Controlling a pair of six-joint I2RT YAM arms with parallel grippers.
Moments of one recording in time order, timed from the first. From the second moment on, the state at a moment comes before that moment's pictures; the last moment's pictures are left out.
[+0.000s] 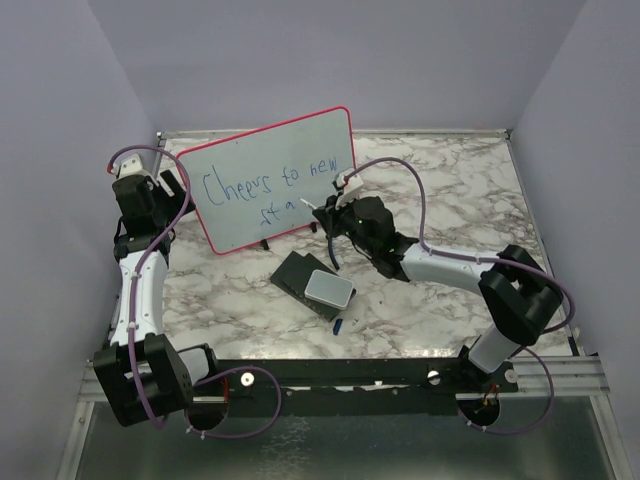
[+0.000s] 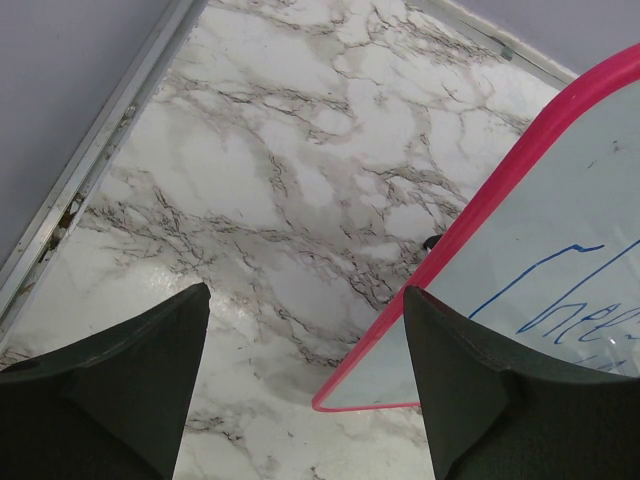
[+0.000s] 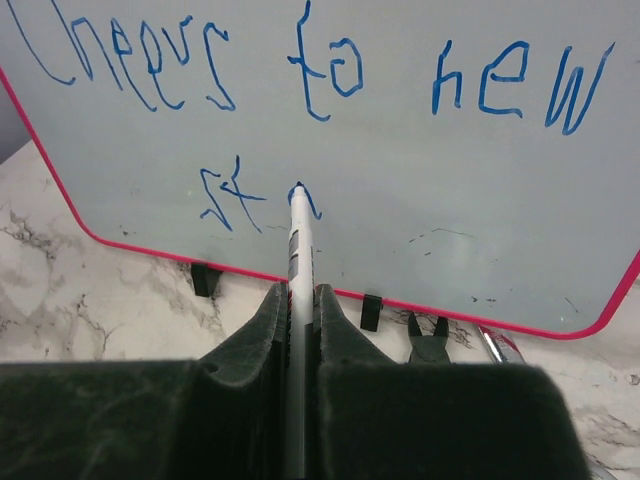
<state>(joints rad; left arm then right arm) 0.28 1.15 0.89 -0.17 0.08 -0.29 0.81 1.65 0.94 0.55 0.13 0.16</state>
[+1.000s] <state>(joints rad) 0.27 1.15 0.89 -0.17 0.08 -0.29 0.66 1.65 0.86 0.63 -0.18 0.16</state>
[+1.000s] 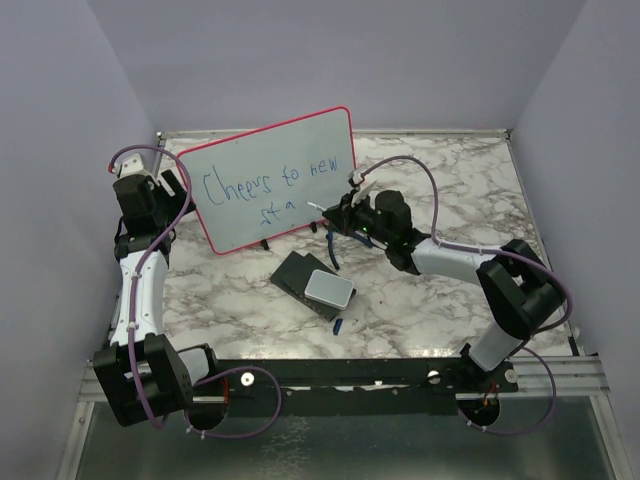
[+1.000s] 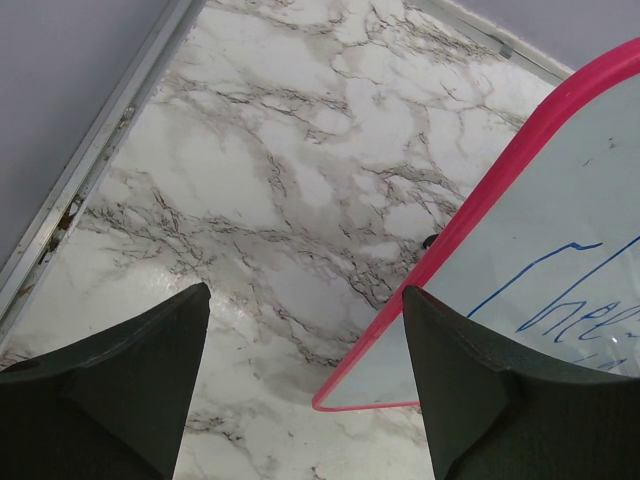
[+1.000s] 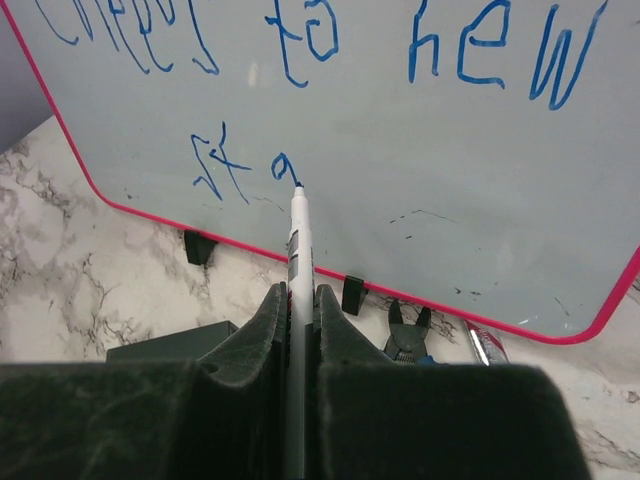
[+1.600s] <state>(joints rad) 0.27 1.15 0.89 -0.17 0.08 -0.29 0.68 1.78 0.96 0.62 -0.19 0.15</state>
